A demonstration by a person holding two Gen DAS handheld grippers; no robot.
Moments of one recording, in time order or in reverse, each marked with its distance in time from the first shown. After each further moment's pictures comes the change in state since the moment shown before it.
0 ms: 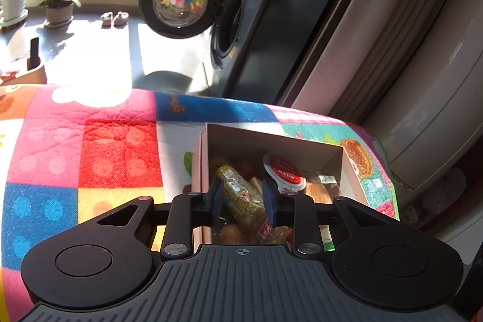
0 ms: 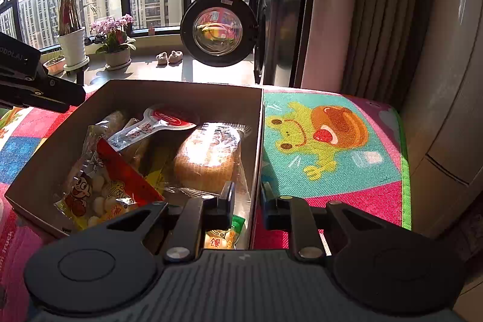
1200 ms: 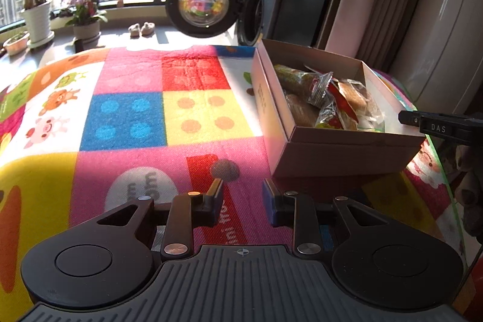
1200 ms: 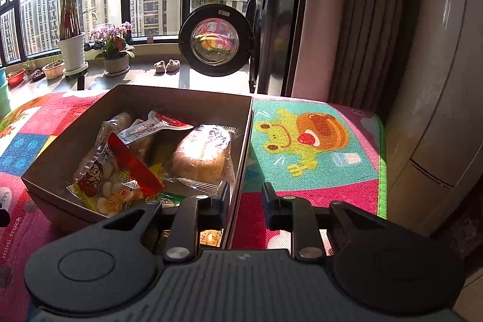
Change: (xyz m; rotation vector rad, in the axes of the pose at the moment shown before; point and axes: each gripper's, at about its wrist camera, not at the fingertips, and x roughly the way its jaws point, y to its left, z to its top) left arm -0.087 0.036 -0.137 0.105 -0.028 0.136; right arm -0.054 -0.008 -0.016 -0.017 -0.070 -0.025
